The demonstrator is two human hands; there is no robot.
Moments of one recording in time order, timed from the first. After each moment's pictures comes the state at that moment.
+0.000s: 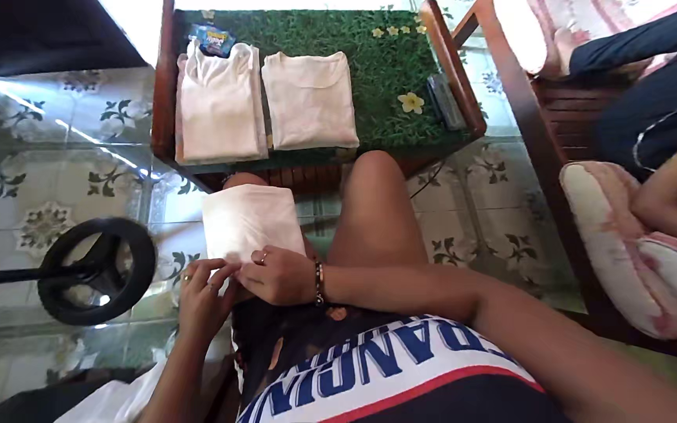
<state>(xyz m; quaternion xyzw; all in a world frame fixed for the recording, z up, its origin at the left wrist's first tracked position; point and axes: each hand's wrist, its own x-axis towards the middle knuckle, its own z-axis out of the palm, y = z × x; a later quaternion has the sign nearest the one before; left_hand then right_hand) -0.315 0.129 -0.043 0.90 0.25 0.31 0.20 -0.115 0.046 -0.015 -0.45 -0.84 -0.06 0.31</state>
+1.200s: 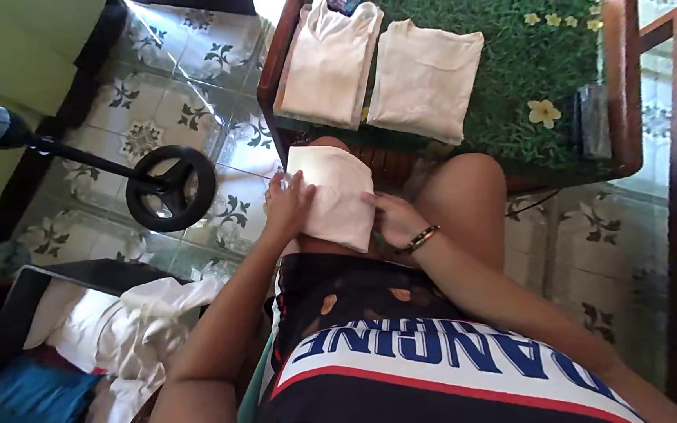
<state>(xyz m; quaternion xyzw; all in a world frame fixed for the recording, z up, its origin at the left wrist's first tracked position) -0.257 0.150 -0.020 0.75 0.54 0.12 0.37 -0.051 0.054 -0.006 -0.65 -0.04 0.60 0.46</state>
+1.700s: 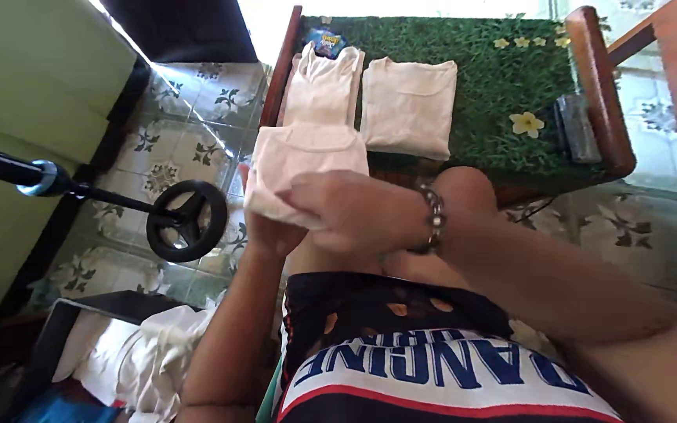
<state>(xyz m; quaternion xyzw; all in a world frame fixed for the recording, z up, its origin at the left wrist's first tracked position) -0.243 0.146 0.094 0.26 0.16 0.42 0.86 -0.089 0.102 0.172 -0.44 -0.83 0.24 0.23</state>
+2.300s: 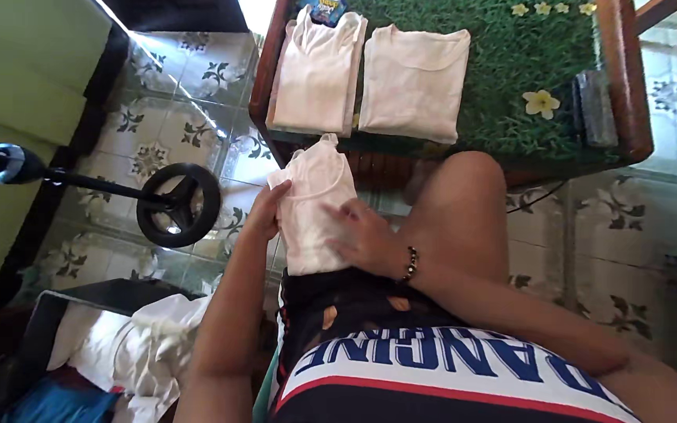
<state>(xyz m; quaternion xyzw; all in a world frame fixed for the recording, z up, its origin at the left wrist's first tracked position) -0.262 0.188 -0.013 0.39 0.50 0.23 0.74 -0.076 0.036 0.002 -0.62 -0.70 0.25 0.28</state>
